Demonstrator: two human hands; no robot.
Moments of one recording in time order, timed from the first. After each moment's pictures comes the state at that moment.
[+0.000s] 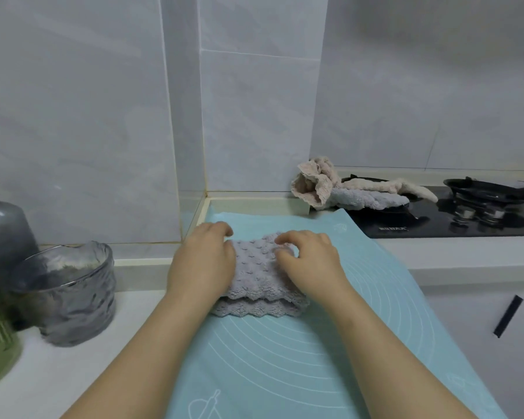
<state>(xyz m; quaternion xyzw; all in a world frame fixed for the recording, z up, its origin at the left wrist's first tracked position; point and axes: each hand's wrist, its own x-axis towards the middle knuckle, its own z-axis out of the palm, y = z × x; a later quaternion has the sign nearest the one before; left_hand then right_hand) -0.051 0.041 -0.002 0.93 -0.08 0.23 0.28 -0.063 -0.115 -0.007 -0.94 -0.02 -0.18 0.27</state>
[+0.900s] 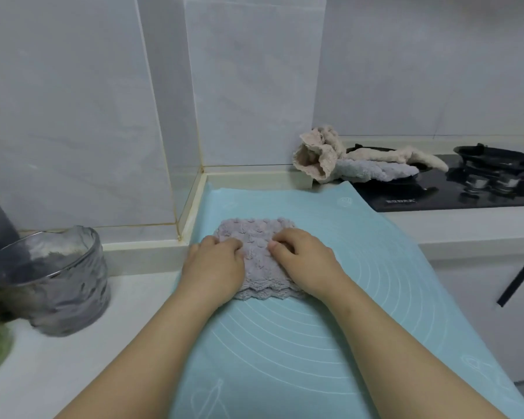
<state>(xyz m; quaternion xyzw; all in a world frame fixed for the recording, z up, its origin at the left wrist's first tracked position) -0.029 0.035 -0.041 0.98 -0.09 0.05 0.19 -0.047 -0.116 -0.039 -0.95 -0.01 -0.09 0.29</state>
